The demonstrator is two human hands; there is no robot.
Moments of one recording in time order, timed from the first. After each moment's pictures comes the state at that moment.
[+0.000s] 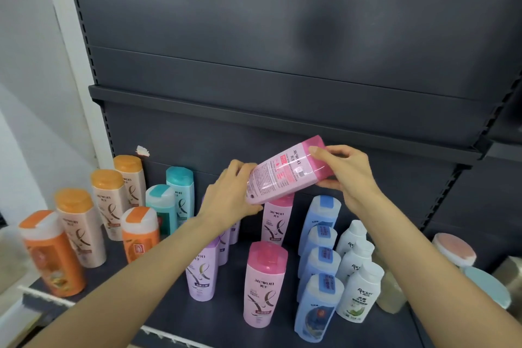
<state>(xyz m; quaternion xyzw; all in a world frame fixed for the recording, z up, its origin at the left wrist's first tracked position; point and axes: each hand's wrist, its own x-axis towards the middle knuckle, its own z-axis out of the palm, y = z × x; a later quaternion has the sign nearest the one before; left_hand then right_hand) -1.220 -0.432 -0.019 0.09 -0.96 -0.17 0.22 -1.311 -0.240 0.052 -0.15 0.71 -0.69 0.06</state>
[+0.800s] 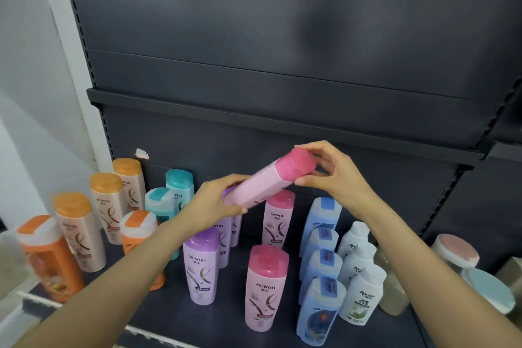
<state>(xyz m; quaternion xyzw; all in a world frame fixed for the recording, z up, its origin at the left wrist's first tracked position) -1.212 -0.469 -0.028 0.00 -0.90 -0.39 0.18 -1.311 -0.236 0.046 -0.40 0.70 -0.58 0.08</state>
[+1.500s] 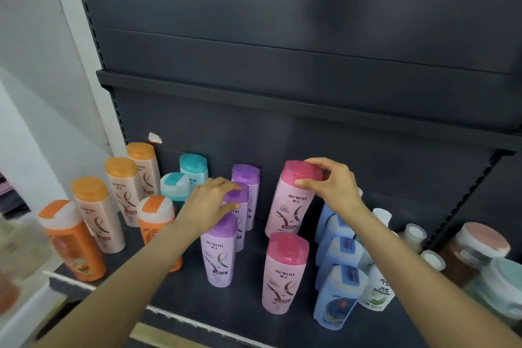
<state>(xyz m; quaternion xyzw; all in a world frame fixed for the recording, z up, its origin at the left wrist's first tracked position) -1.201 -0.500 -0.069 0.09 -0.98 -0.14 0.13 -1.324 -0.276 -0.018 -0.28 0.82 -0.50 -0.01</state>
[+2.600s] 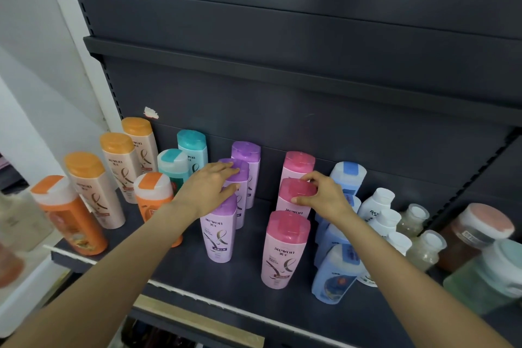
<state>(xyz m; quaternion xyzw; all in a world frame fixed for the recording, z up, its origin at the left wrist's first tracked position) -1.200 -0.499 -0.079 0.09 -0.99 -0.12 0.07 -1.328 -0.276 -0.089 -0.24 0.89 -0.37 0.11</state>
